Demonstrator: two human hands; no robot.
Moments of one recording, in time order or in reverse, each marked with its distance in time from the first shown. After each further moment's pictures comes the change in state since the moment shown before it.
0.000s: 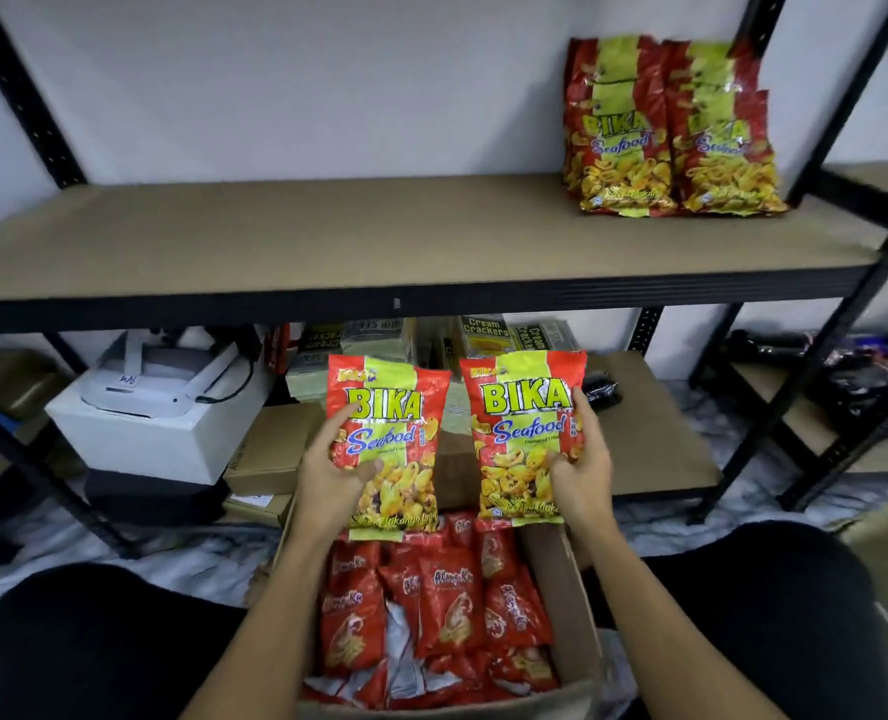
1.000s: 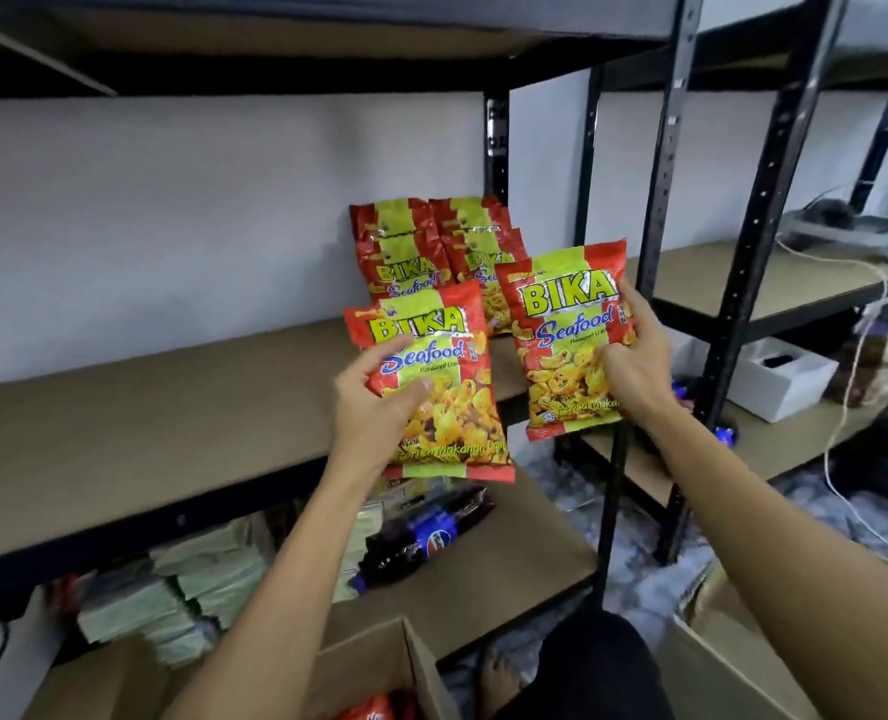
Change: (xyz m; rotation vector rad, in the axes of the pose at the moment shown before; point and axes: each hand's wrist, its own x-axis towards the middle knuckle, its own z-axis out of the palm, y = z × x) left_hand 0.048 0.256 0.195 -0.285 -0.301 0.436; right_hand 0.139 -0.167 -0.242 -0.092 0.445 -0.282
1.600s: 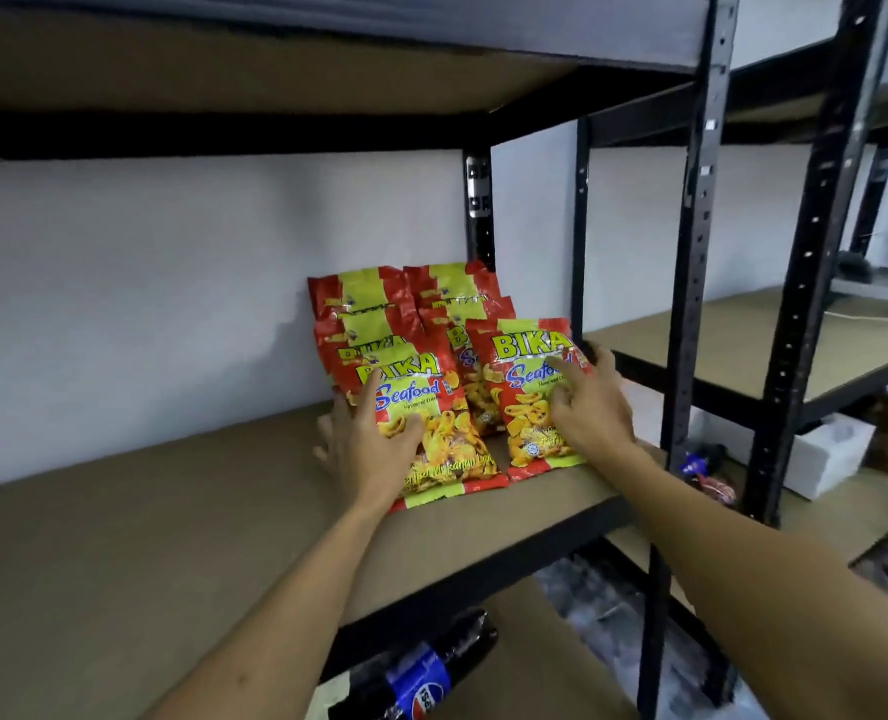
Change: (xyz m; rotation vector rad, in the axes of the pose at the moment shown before) left_hand 0.138 -0.068 0.069 0.713 0.174 0.011; right_hand 0.120 0.053 0.048 -0.655 -0.040 -0.185
